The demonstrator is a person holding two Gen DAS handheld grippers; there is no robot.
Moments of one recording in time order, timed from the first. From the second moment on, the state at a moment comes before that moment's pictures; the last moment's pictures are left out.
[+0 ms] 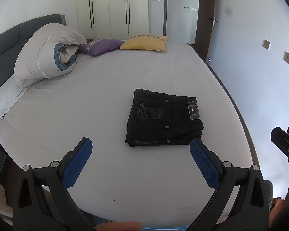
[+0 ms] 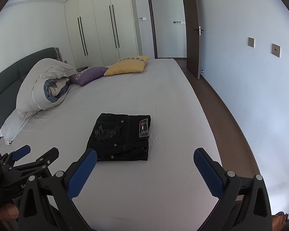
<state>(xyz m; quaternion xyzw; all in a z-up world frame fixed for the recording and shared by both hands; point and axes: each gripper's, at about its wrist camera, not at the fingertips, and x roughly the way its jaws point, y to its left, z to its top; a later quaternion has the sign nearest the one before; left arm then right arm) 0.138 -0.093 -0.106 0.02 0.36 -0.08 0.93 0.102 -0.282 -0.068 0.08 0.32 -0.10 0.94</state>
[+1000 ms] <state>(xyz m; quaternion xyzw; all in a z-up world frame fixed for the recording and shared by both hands) 0.141 -0.096 -0.113 0.02 0.37 -0.08 0.93 0.100 -0.276 -0.079 0.08 0.33 -0.10 0.94</state>
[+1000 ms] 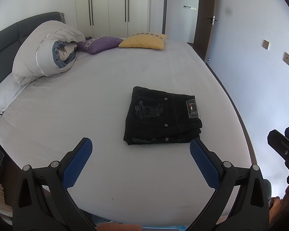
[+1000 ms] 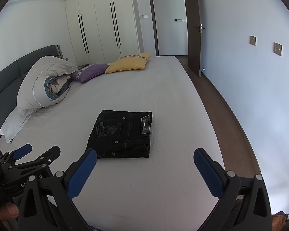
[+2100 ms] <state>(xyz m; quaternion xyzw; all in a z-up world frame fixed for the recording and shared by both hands) 0.137 -0.102 -0.121 0.01 0.37 -0.09 0.92 0.097 -0.275 -0.082 0.08 0.34 -0.09 0.93</state>
